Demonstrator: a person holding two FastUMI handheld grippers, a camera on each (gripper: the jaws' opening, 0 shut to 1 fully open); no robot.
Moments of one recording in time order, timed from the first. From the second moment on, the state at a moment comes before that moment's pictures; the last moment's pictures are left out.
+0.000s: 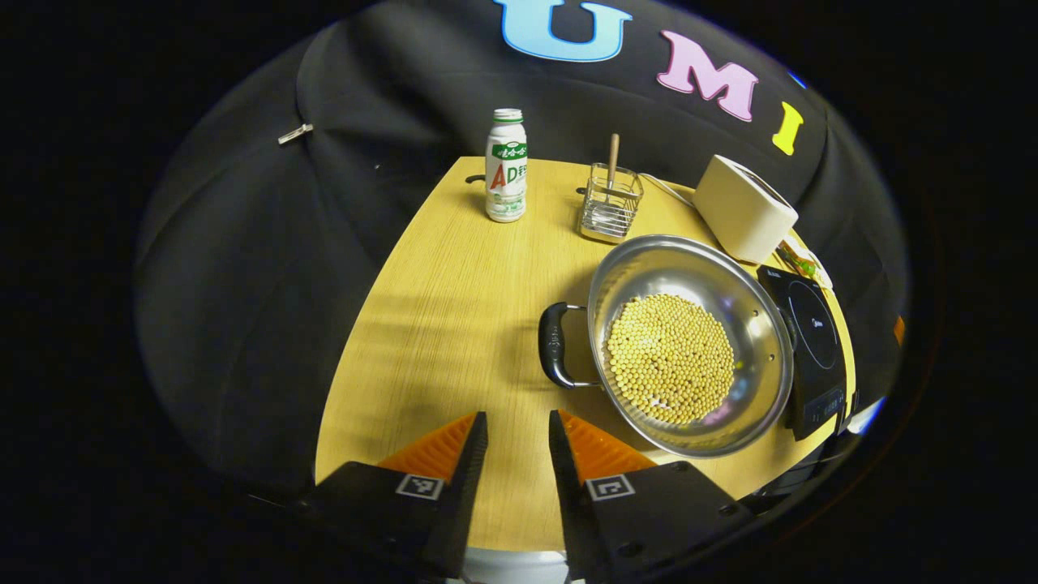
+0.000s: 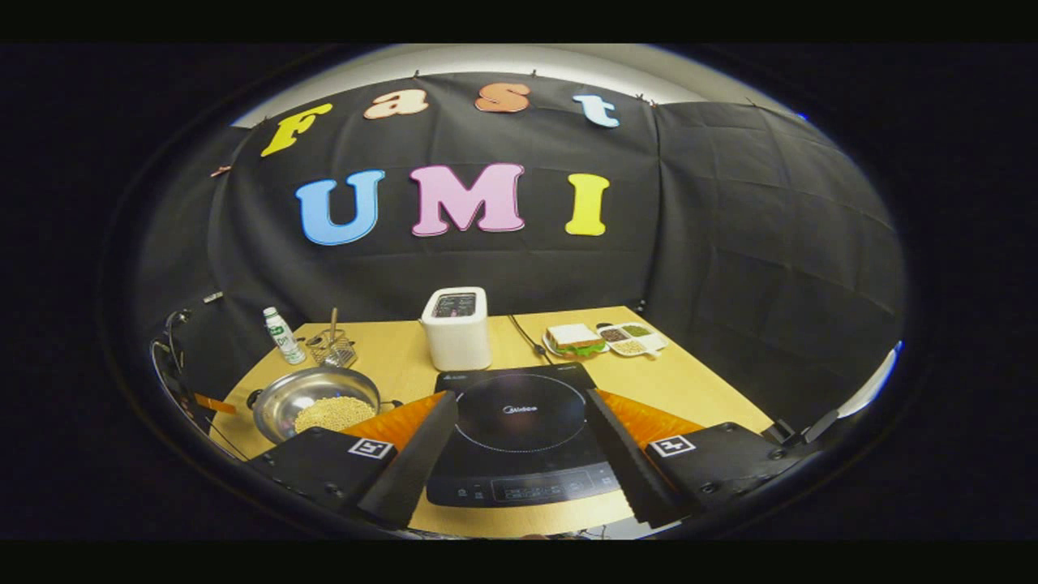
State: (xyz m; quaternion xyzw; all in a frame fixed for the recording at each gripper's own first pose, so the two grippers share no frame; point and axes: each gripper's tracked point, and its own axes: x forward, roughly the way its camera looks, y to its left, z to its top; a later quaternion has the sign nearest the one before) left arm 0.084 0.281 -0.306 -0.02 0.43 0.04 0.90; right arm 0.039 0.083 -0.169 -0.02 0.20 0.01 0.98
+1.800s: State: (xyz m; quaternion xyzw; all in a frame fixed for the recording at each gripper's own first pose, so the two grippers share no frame) left arm 0.178 0.259 -0.305 -0.09 0.31 0.00 0.95; right arm 0.113 0.262 -0.354 0.01 0.39 0.17 0.91
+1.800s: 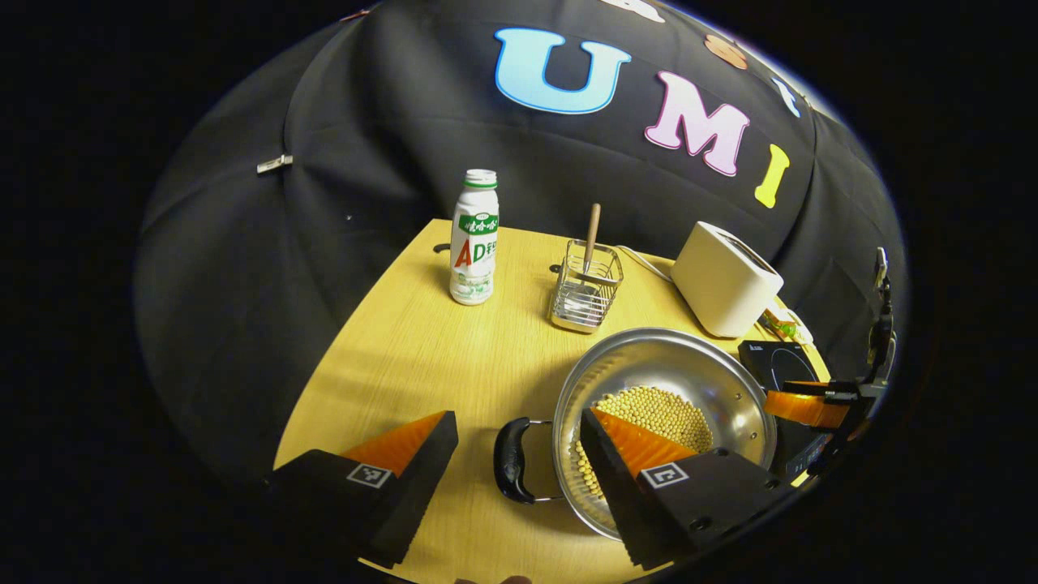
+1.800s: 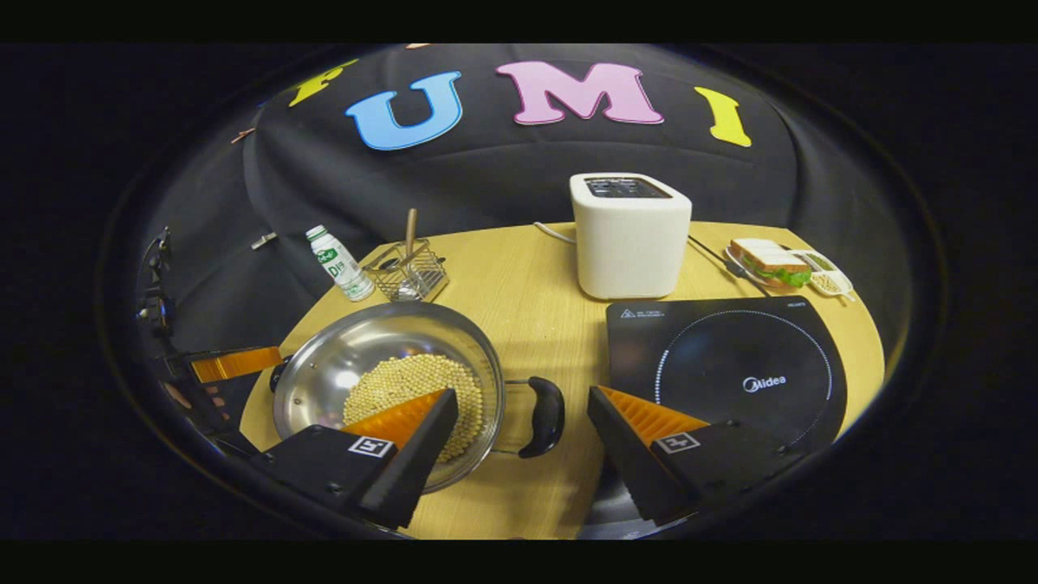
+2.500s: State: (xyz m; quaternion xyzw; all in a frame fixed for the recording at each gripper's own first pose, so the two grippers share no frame) left arm 0.197 0.250 -0.355 -0.12 0.34 -0.01 0.93; right arm 0.113 0.279 -0.401 0.01 0.43 0.16 0.89
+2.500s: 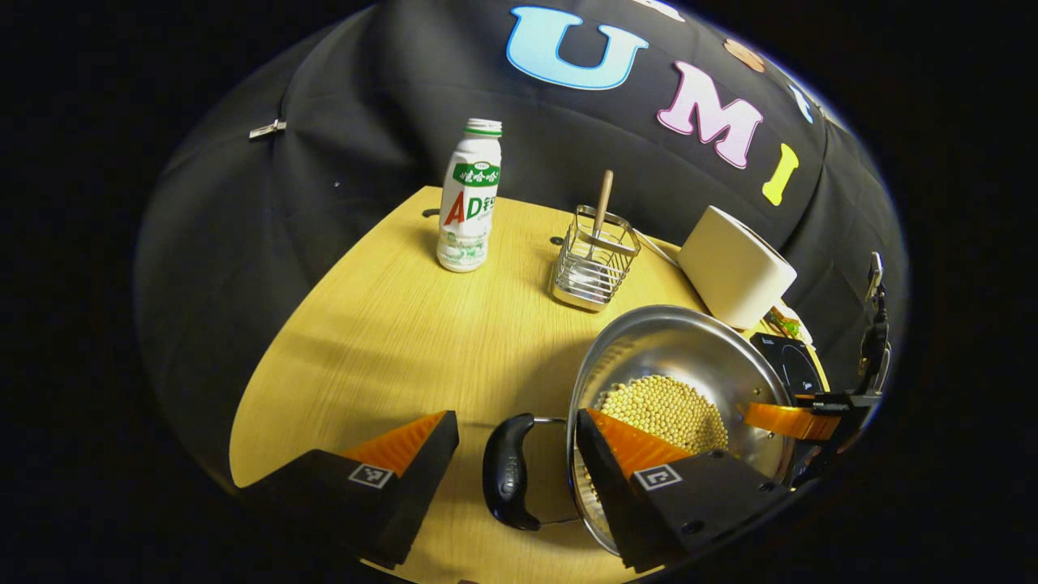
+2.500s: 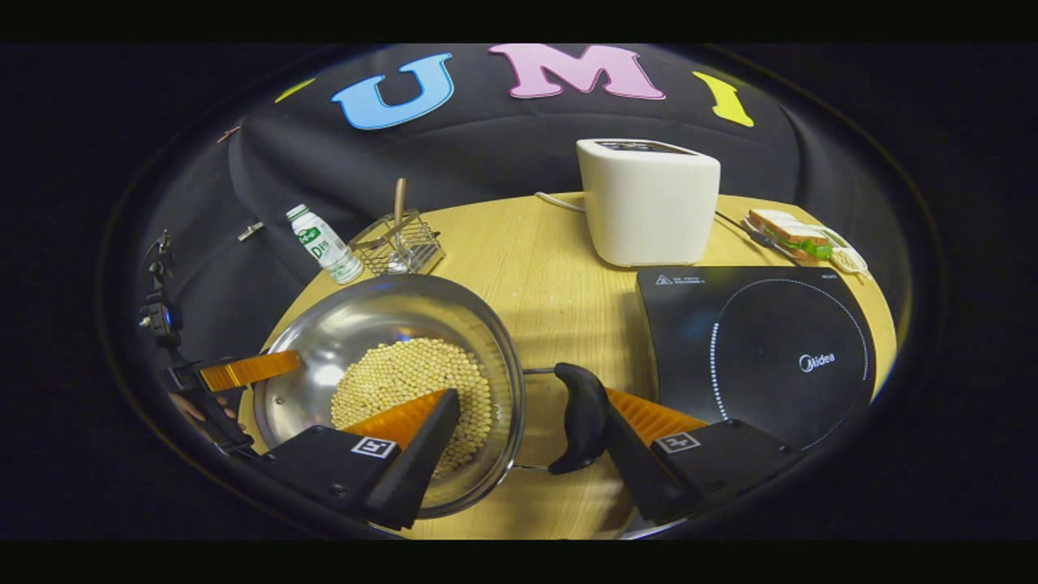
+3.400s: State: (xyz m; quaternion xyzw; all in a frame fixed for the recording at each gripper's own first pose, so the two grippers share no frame) left arm 0.197 0.242 -0.380 -0.14 0.37 -0.02 0.92; right arm 0.117 0.272 -0.421 -0.02 0.45 0.15 0.88
